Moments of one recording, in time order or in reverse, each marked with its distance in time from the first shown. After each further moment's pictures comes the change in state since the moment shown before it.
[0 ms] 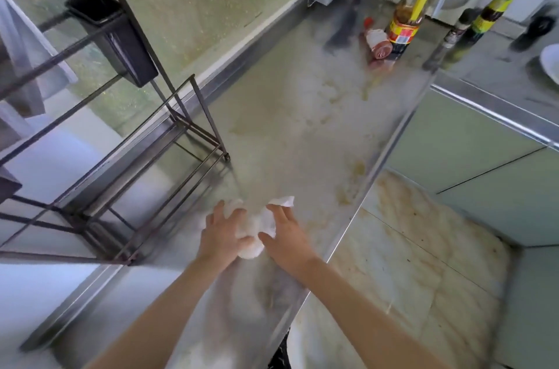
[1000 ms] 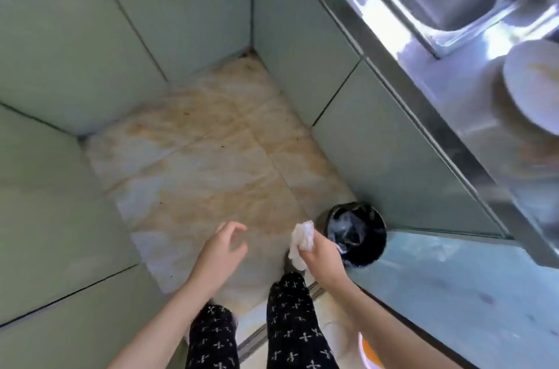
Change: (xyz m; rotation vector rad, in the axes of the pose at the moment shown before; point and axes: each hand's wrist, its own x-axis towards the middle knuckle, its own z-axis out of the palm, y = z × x) left_hand -0.173 0.338 0.299 0.172 -0.864 0.686; right_hand -0.378 0.386 0.020 0.738 0.743 1.111
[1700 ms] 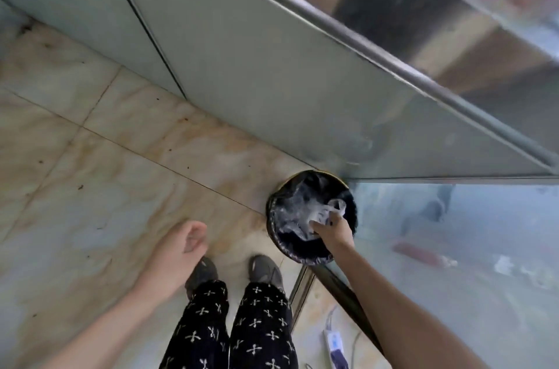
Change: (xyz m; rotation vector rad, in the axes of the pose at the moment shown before) left_hand 0.279 0.009 0.204 0.376 -0.367 0.098; right_hand 0.242 0.304 -0.010 0.531 0.252 0.738
